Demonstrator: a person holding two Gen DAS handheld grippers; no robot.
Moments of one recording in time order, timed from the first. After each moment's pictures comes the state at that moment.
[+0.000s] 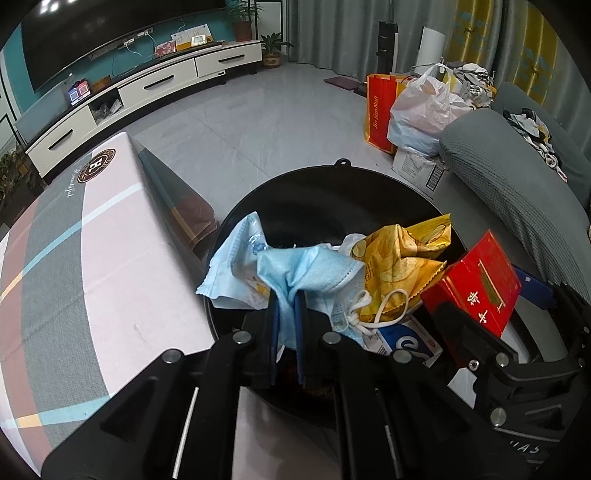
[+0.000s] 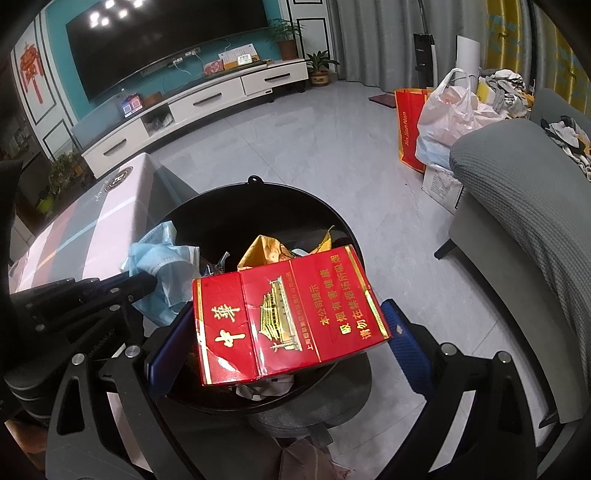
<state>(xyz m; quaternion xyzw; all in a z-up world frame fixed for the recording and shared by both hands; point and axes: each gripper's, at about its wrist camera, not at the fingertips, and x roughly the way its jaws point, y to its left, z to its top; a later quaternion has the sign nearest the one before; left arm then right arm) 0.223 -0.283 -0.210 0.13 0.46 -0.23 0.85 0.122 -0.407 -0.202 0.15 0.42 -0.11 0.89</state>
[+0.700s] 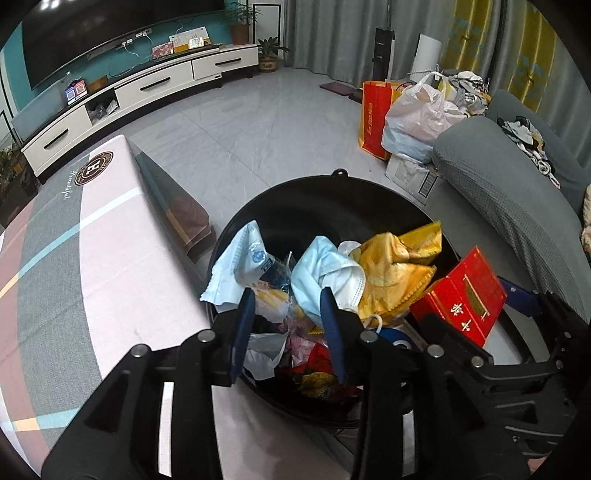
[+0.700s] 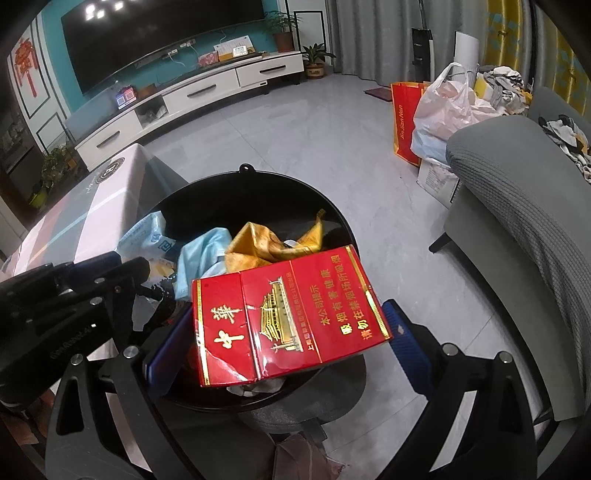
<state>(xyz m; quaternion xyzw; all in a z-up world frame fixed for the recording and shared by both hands) 0.225 -0.277 -0.204 0.12 0.46 -0.24 0.85 0.128 -0.406 -0.209 0.14 0.44 -0.12 0.88</state>
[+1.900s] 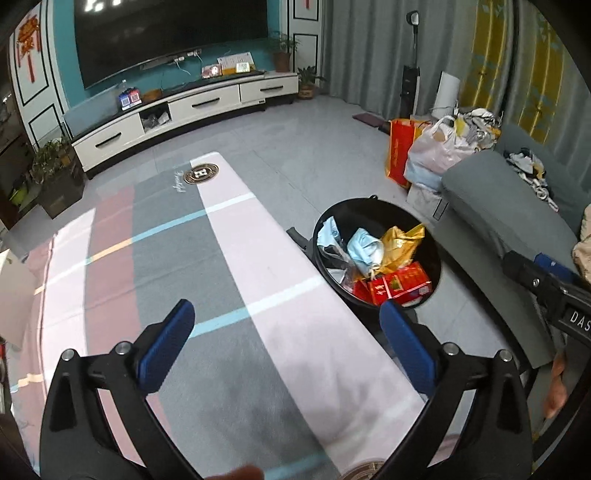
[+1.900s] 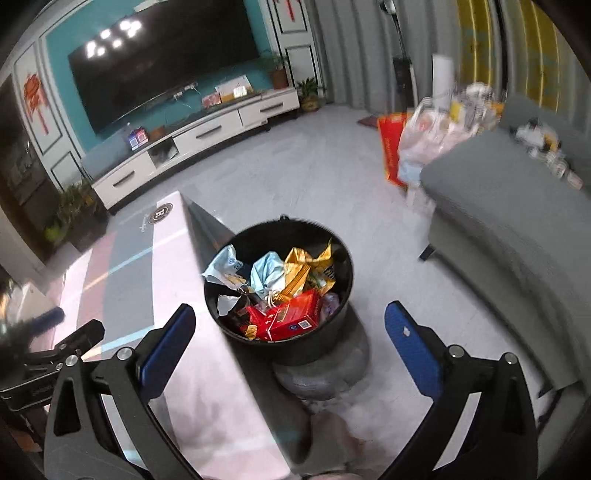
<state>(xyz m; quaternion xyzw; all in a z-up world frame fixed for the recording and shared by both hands) 0.121 -0.137 -0.071 0.10 0.42 -0.19 0.88 0.026 -0.351 -0.070 0.15 0.38 -0.14 0.90</state>
